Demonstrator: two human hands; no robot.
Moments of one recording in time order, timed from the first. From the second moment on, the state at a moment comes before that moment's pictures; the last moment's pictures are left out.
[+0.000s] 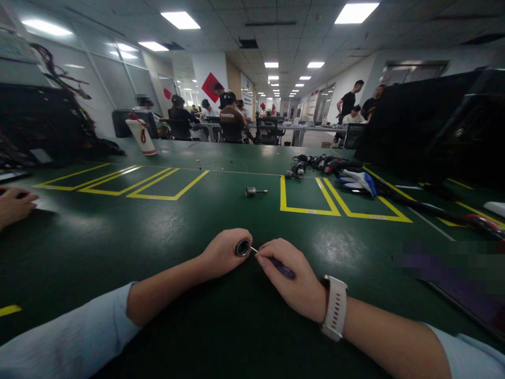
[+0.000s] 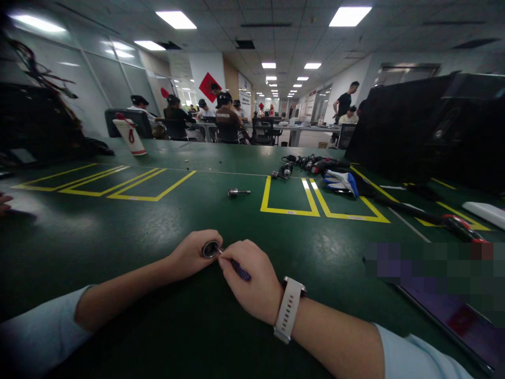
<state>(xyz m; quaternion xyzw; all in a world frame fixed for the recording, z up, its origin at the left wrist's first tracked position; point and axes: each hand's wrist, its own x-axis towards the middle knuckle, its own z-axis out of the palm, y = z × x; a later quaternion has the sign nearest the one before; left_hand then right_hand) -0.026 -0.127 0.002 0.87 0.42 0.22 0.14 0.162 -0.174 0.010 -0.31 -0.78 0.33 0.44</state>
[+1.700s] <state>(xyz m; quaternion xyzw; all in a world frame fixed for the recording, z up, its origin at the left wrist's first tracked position) -0.028 -0.130 0.006 0.87 0.39 0.26 0.15 0.164 -0.157 -0.002 -0.29 -0.44 0.71 0.47</state>
